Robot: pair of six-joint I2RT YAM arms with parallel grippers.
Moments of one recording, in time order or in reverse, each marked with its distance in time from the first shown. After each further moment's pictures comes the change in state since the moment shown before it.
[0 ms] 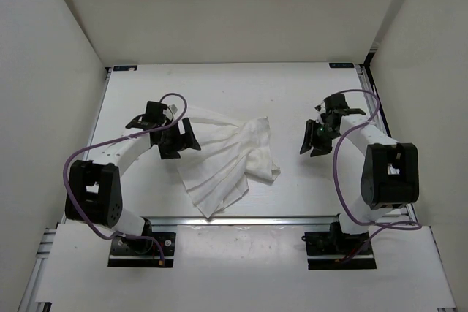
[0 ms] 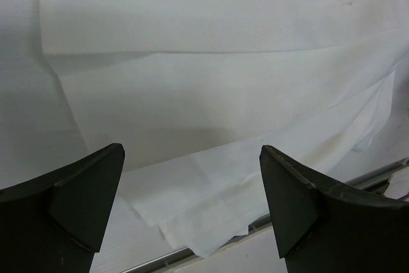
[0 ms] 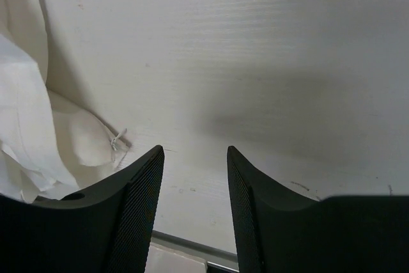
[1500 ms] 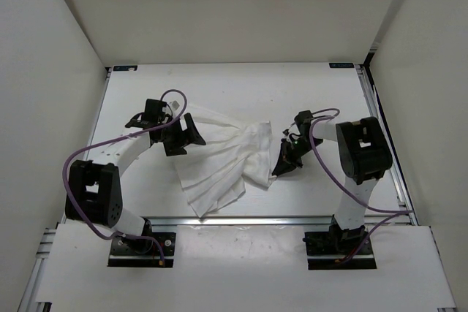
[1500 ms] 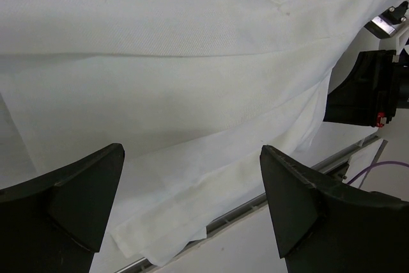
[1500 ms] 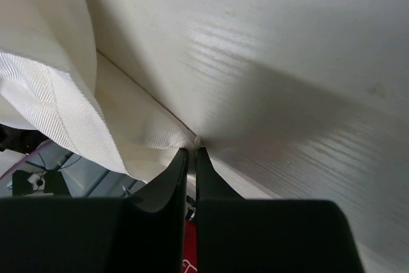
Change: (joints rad) left arm 0.001 0.001 0.012 0.051 0.119 -0.048; right arm 0.188 0.301 -0.011 0.001 -0.418 0.148
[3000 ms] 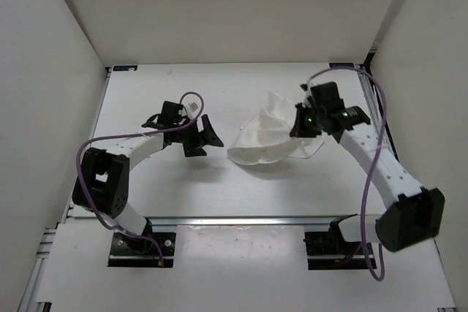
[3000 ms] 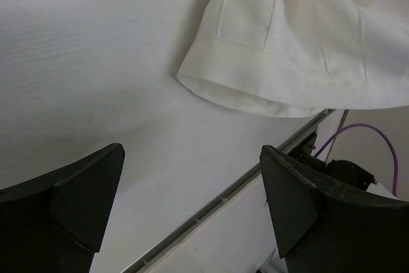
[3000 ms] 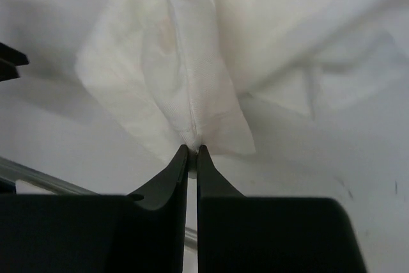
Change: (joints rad) left arm -0.103 0.080 -0.014 0.174 0.124 -0.102; right arm 0.122 -0.550 0.225 -0.050 0.532 -0.104
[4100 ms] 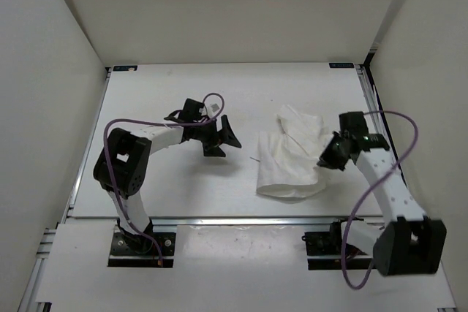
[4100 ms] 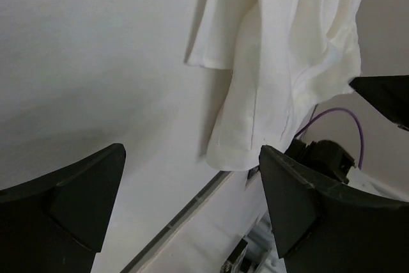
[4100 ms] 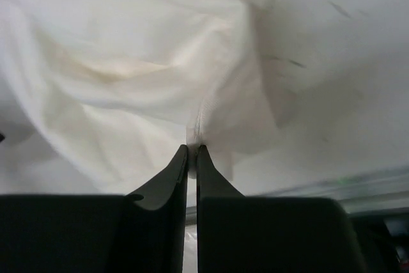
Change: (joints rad) left arm -0.185 0.240 0.139 0.088 0.108 -0.090; right arm -0.385 -0.404 -0.465 -0.223 0.151 0.404
